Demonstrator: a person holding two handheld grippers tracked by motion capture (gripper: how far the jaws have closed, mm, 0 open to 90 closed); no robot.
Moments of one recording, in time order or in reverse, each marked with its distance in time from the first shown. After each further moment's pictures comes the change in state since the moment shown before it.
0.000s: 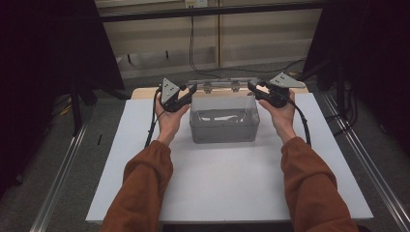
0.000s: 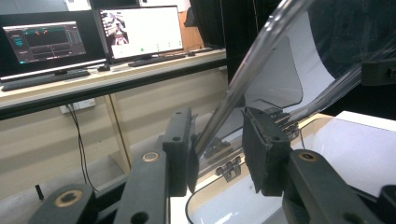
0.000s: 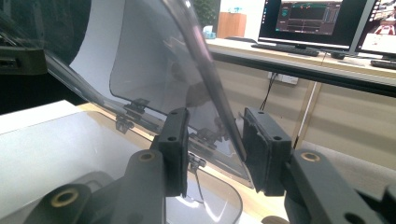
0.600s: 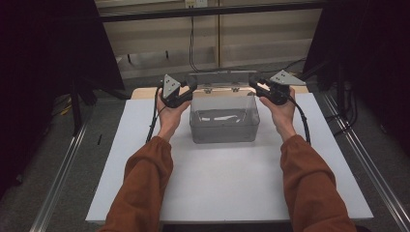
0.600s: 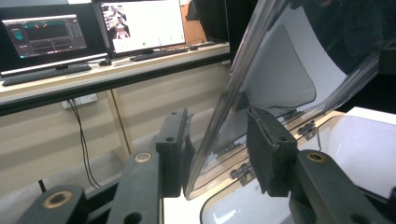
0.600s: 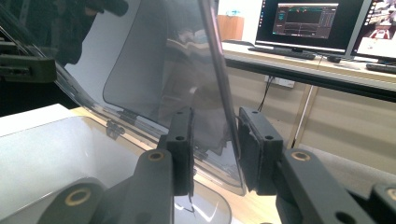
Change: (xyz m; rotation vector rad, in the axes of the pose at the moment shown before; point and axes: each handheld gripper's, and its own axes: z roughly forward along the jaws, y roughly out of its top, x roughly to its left) left arm 0.010 -0.002 0.016 0.030 0.007 0.010; right arm -0.007 0.003 0.005 -0.013 -0.009 -0.004
